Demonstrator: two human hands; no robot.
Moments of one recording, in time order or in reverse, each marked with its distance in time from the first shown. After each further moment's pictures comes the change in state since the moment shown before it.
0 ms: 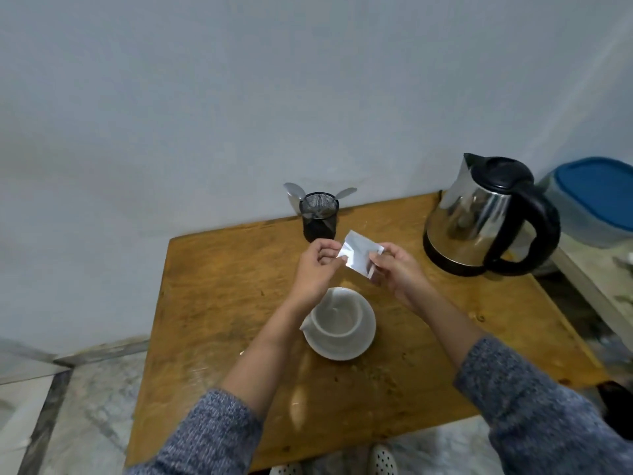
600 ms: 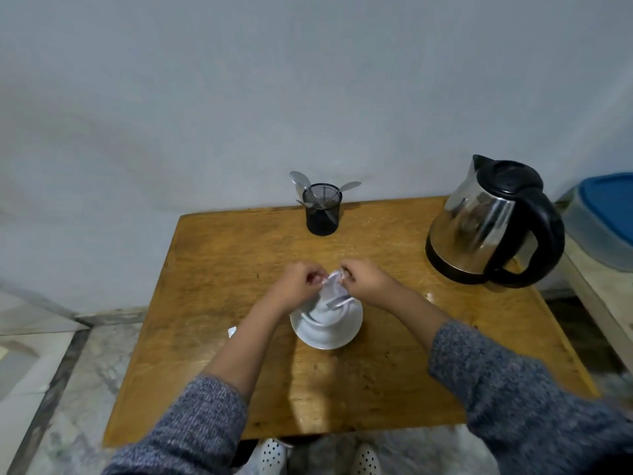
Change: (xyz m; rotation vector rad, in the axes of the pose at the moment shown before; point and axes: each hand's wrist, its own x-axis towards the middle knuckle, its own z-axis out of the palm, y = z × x) left_hand -0.014 -0.033 -0.006 0.758 -0.126 -0.022; right_hand 0.011 0.012 0.010 -1.204 -0.347 -0.184
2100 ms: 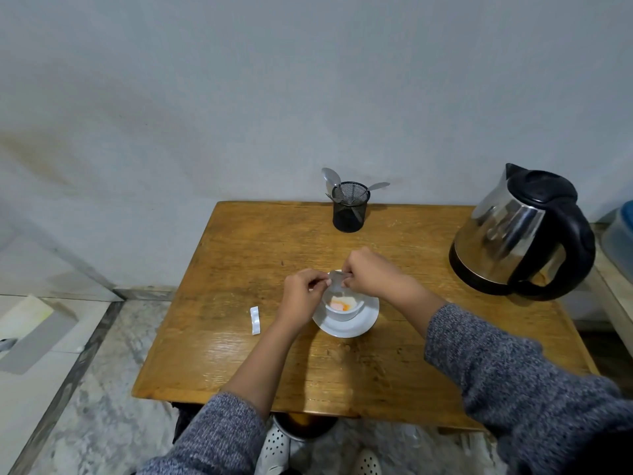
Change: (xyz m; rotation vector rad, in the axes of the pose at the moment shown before) left_hand -0.047 -0.020 0.029 -0.293 0.476 -0.058; right_hand -0.008 -0.038 0.004 -0.334 -0.036 -0.094
